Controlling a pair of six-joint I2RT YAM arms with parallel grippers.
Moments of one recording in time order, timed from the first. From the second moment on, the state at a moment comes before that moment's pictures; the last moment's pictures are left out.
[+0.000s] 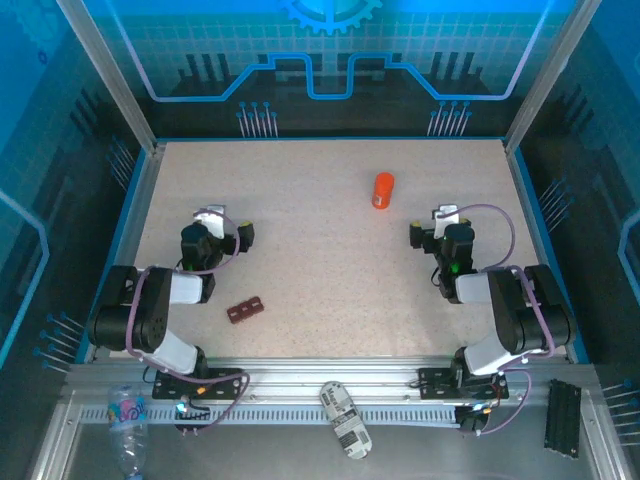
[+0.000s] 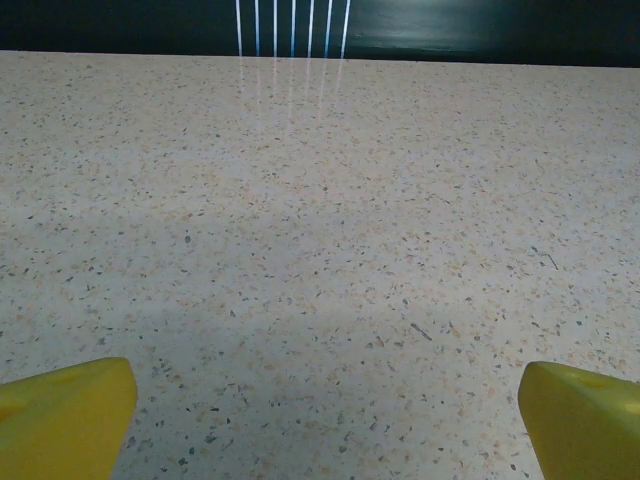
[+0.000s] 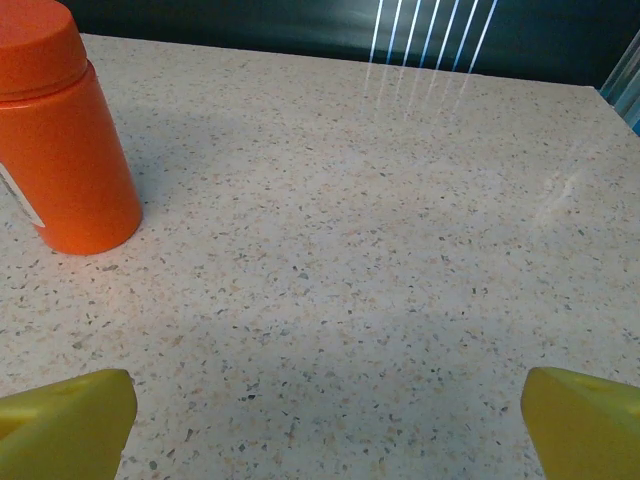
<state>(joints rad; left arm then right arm) 0.01 1.54 0.38 0.82 0.11 -0.07 0.09 1.53 0.39 0.77 0.15 -0.06</state>
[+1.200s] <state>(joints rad) 0.01 1.53 0.38 0.79 0.10 -0.07 0.13 1.47 0.38 0.75 0.19 -0.07</state>
